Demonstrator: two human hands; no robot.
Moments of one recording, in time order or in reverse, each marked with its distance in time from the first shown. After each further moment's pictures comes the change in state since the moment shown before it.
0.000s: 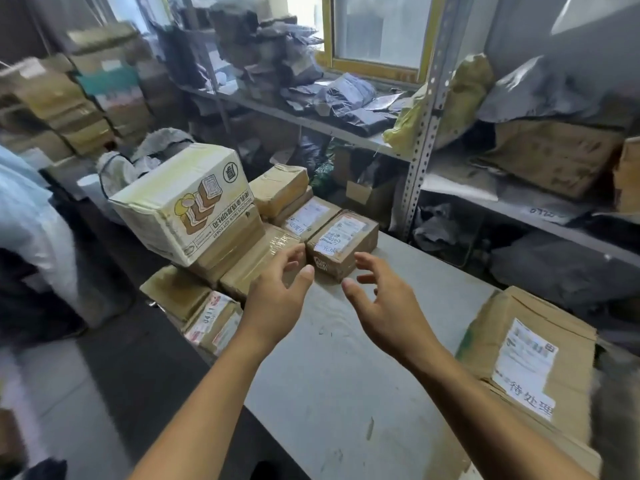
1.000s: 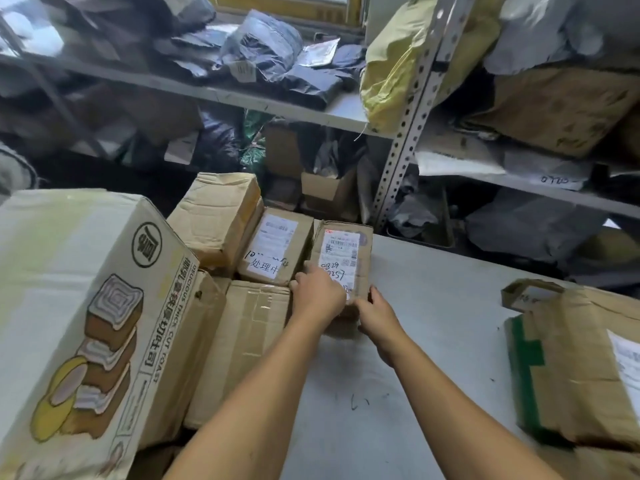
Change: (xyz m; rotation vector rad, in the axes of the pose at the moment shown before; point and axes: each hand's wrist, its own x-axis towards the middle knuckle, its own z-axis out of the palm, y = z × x) left_hand 0.255 -0.151 0.124 0.522 -0.558 -0.270; right_hand 0.182 0.142 0.159 0.477 0.236 0.875
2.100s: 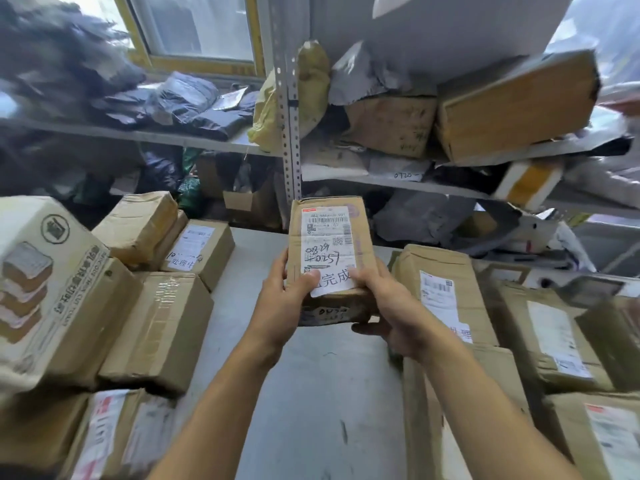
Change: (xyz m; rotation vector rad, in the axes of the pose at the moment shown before) left_hand -0.243 0.093 0.030 -0.923 -0.165 0.379; right_hand -0.208 -0.025 -0.221 0.194 -0.183 -0.187
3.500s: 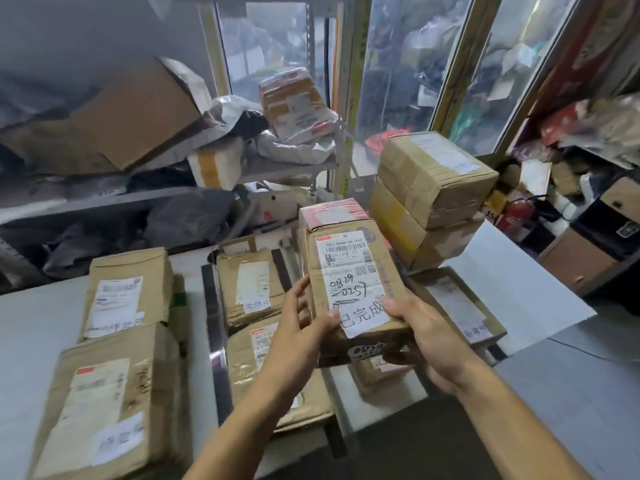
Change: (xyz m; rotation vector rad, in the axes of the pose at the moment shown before) left_hand -0.222 -0.061 0.484 0.005 -0.622 -0.086; right_hand -0.387 0.096 -0.430 0.134 0.453 -0.131
